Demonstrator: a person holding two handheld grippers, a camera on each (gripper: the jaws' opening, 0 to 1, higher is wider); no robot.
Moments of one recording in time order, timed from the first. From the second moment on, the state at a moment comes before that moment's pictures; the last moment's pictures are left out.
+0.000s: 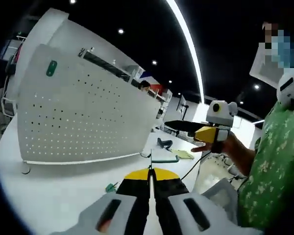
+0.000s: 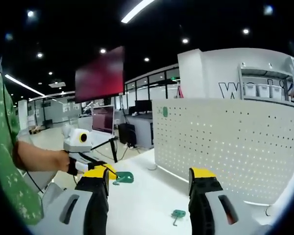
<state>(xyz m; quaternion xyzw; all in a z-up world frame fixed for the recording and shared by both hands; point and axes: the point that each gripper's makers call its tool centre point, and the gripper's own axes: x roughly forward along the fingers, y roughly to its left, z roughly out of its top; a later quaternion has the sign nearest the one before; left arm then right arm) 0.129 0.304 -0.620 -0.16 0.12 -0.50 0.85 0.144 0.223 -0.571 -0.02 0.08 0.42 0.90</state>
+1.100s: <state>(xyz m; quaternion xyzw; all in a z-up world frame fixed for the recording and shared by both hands) 0.073 0.278 -0.578 -0.17 0.09 -0.62 0.76 0.082 0.256 -0.579 0.03 0.14 0.57 0.81</state>
